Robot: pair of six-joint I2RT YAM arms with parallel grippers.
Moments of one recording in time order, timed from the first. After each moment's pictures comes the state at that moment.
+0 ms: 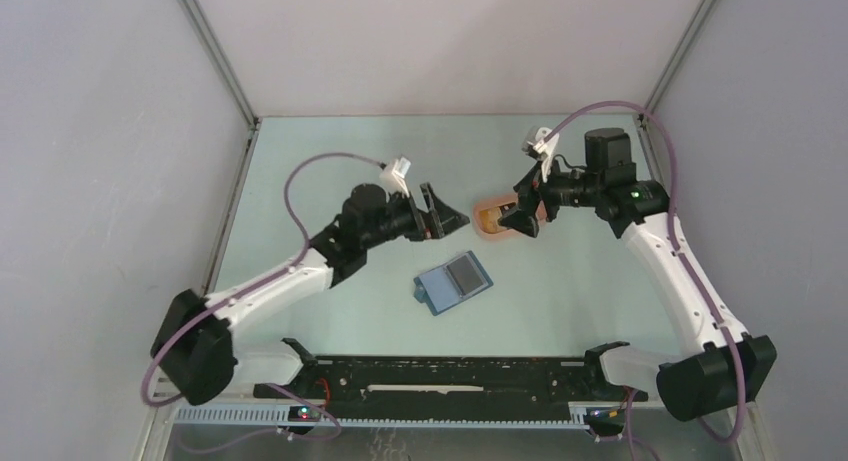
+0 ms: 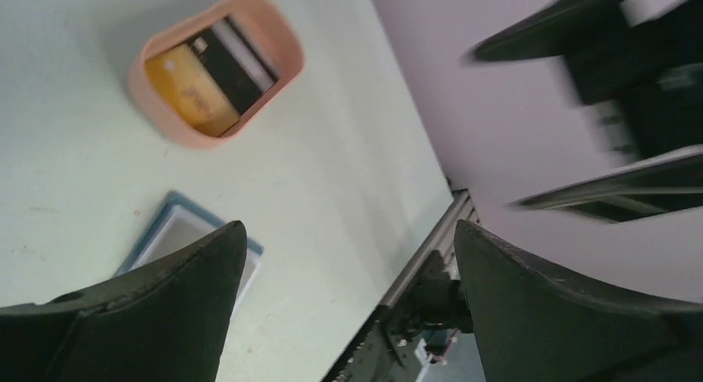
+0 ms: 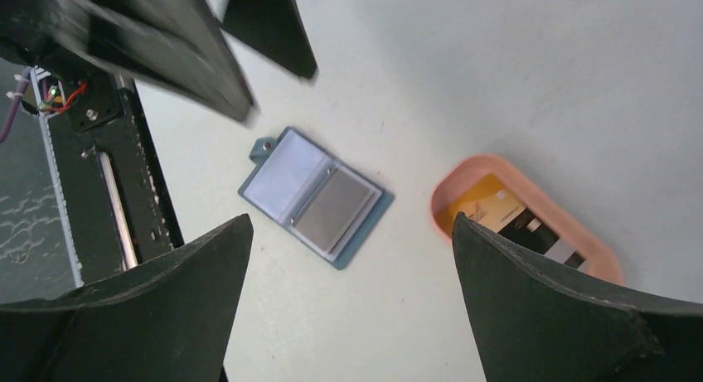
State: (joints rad) left arm -0.70 1.28 0.73 0.29 0.26 -0.83; right arm 0.24 1.20 1.27 -0.68 -0.82 -0.41
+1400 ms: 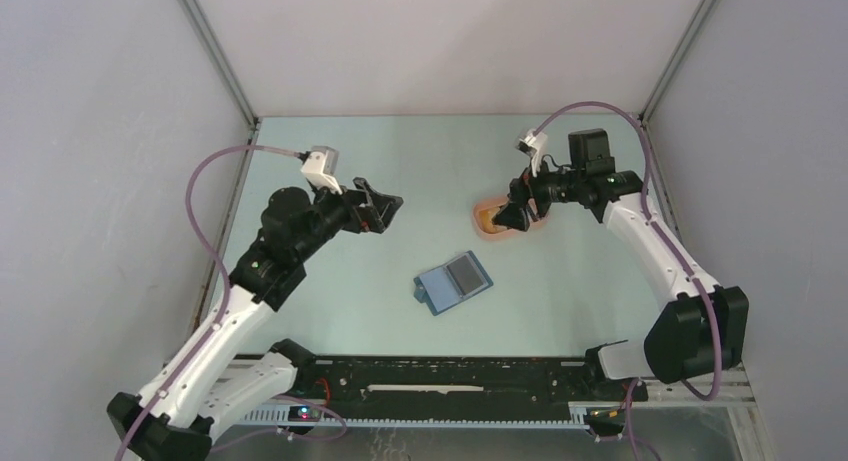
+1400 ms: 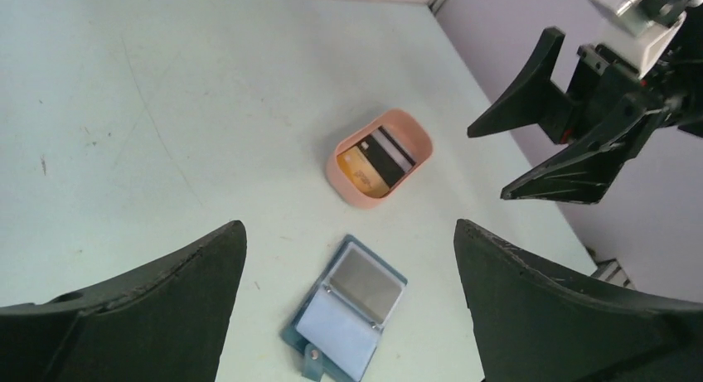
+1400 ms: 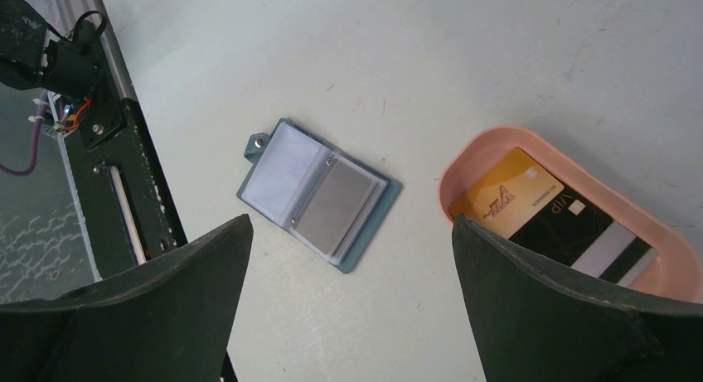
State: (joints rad) left arm -0.51 0.82 0.90 -0.21 0.08 -0.45; right arm 0.21 1.36 1.20 -0.59 -0.85 -0.33
